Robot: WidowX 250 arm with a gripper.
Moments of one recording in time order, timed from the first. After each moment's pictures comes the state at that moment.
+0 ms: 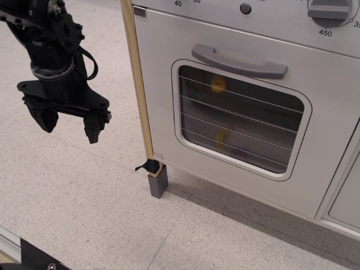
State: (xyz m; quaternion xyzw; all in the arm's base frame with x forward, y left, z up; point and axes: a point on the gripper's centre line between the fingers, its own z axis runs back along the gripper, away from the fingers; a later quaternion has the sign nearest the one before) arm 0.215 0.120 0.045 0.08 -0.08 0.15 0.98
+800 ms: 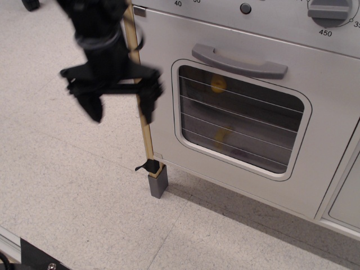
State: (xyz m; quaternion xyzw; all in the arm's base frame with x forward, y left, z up) arm 0.239 0.051 0.089 -0.03 -0.09 0.24 0.97
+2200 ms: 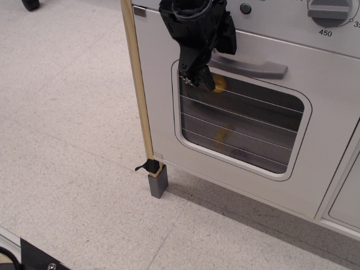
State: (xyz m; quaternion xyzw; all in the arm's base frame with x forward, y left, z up) arm 0.354 0.000 0.079 -0.17 -0.12 0.68 0.70
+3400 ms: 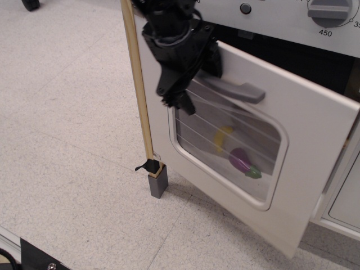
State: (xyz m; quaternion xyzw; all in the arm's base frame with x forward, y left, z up) arm 0.317 0.018 0.058 -0.15 -0.10 0.64 0.75
